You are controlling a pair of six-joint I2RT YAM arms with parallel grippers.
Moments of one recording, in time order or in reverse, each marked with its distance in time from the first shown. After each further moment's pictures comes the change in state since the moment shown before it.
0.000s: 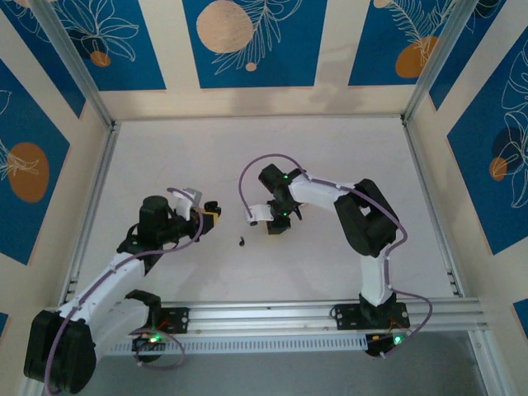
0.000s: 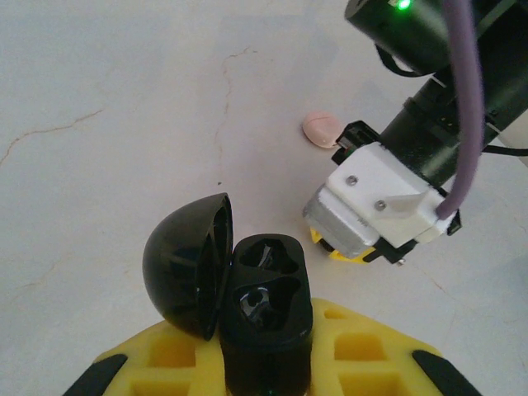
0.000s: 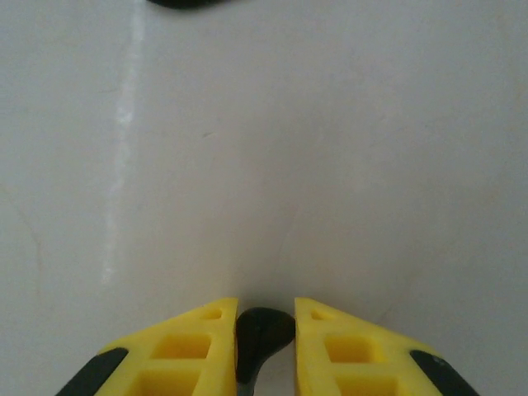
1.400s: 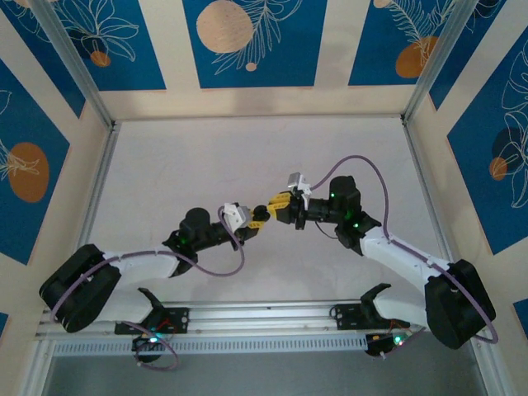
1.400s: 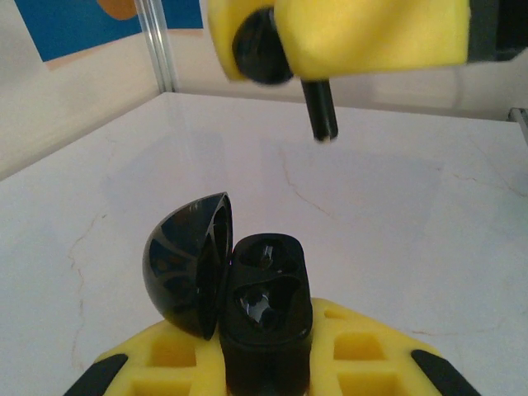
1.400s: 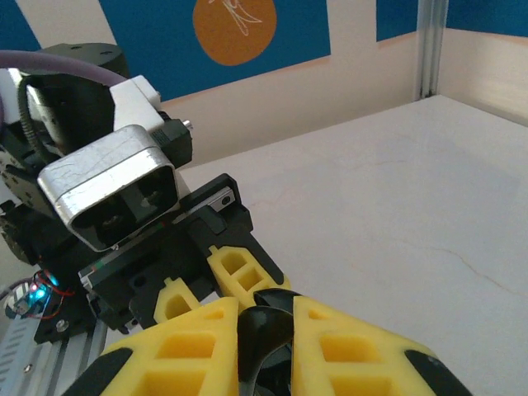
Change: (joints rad) left arm -0.463 0.397 -0.035 0.781 -0.162 0.315; right arm -0.132 -0.796 -0.743 1.194 -0.482 1.098
